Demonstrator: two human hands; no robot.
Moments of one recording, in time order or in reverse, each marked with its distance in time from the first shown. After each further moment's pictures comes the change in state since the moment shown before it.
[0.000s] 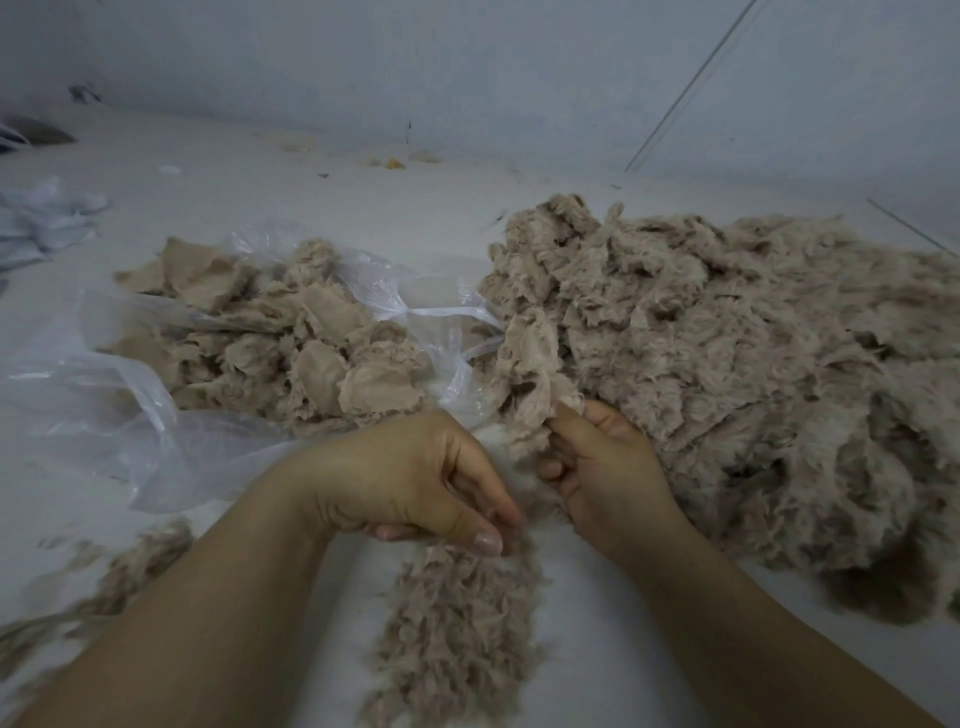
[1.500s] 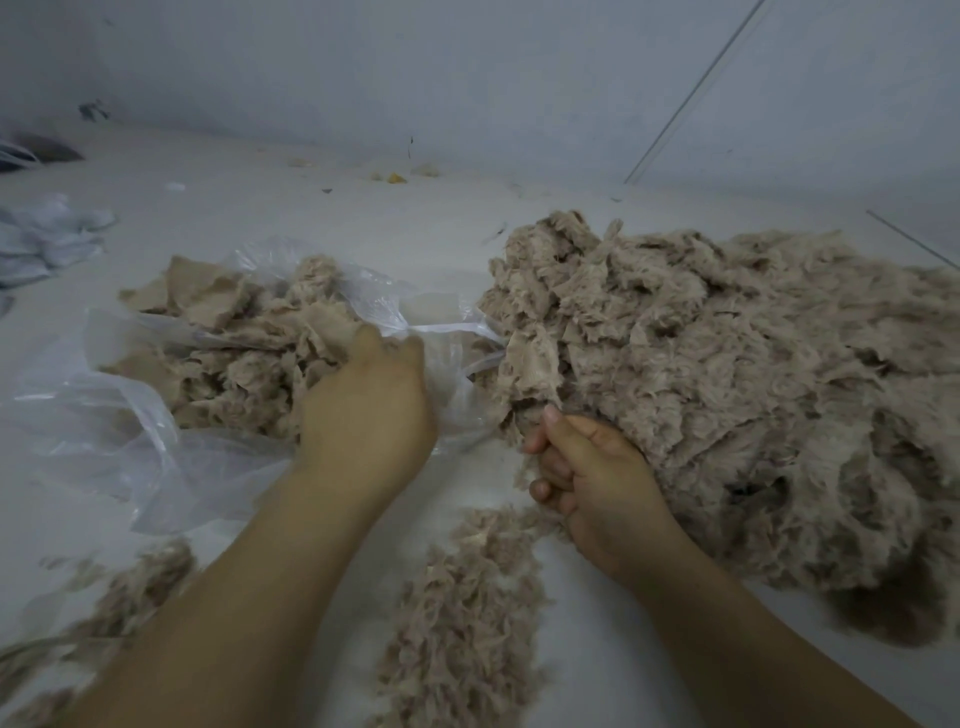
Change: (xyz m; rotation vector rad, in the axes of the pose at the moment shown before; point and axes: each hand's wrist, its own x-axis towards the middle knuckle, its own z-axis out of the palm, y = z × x) left_hand 0.019 0.005 -0.008 1.176 1.176 -0.278; right_hand -0.004 -0.006 0.006 -0.088 -0.048 0.011
